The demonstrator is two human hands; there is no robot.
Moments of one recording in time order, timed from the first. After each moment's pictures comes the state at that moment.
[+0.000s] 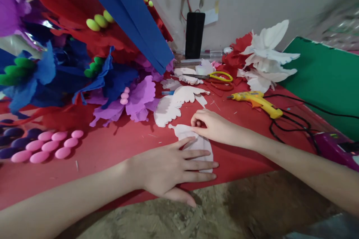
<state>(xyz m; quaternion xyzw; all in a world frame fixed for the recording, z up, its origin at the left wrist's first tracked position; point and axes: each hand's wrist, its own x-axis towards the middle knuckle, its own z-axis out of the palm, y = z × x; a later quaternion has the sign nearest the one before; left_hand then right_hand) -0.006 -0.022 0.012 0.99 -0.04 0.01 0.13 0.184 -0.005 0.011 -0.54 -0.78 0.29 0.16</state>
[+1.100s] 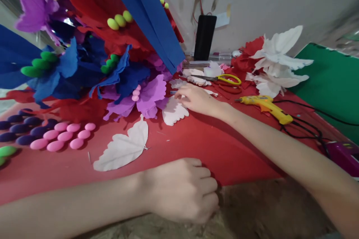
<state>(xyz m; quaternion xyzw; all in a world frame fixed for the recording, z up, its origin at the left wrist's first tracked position) 0.005 -0.062 0.006 0.97 0.00 0.25 0.06 0.143 0.070 0.021 -0.45 -0.87 0.13 0.14</state>
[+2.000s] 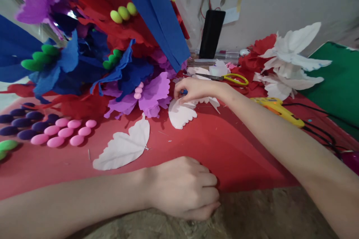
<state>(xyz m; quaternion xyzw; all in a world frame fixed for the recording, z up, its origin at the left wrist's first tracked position) 0.004 -0.051 -0.003 0.97 0.03 0.20 0.12 0.139 0.113 0.042 -0.34 -0.91 0.23 0.03</state>
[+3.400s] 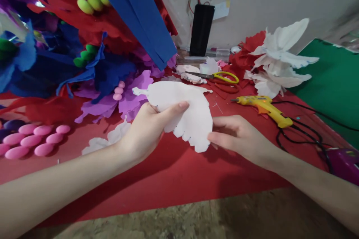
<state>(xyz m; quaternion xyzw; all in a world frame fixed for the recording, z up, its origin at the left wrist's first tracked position) 0.022 -0.003 0.037 0.49 0.37 0.46 0.65 0.199 -0.034 0.041 -0.48 -0.63 0.55 0.27</state>
